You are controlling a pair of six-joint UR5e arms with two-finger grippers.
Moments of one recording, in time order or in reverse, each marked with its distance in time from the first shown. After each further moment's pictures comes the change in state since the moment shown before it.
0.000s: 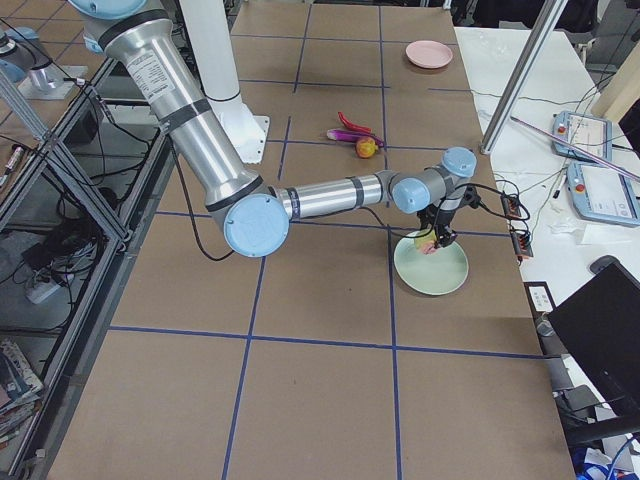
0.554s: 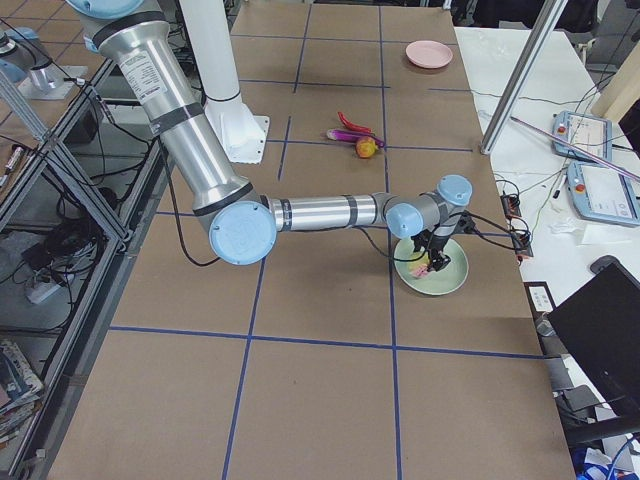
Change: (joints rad) left arm 0.003 0.000 -0.001 0.000 0.000 0.000; right arm 0.012 -0.064 -0.018 0.029 0.007 -0.022
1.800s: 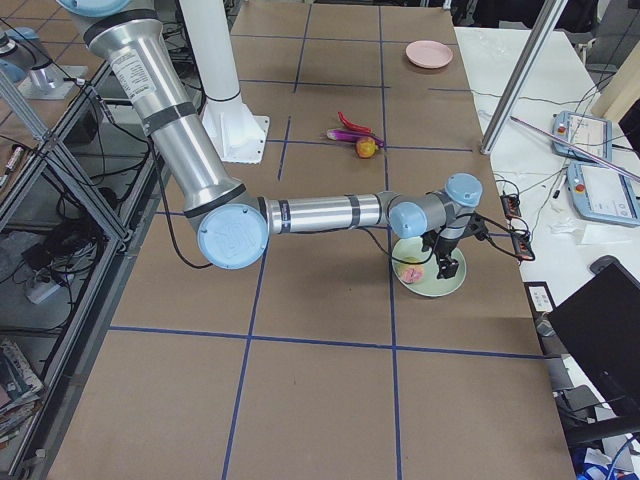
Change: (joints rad) left arm 0.077 -0.033 -0.054 -0.004 0.001 -0.009; right arm 0.112 -0.029 0.061 -0.072 0.005 0.091
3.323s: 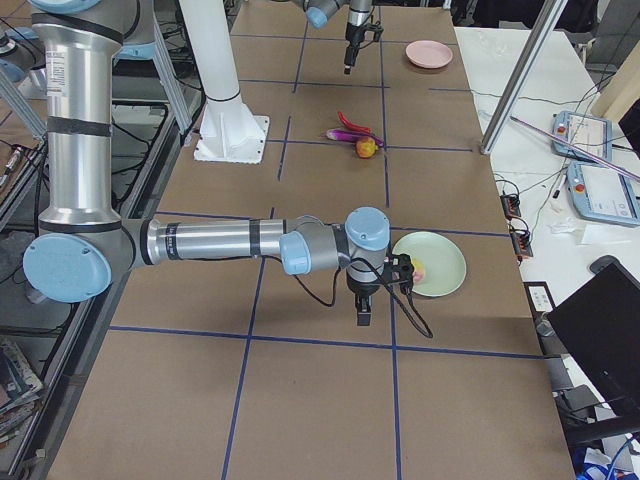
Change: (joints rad) left arm 0.752 -0.577 -0.049 -0.224 0.116 -1.161; right arm 0.151 -0.512 0.504 -0.093 0.036 0.113
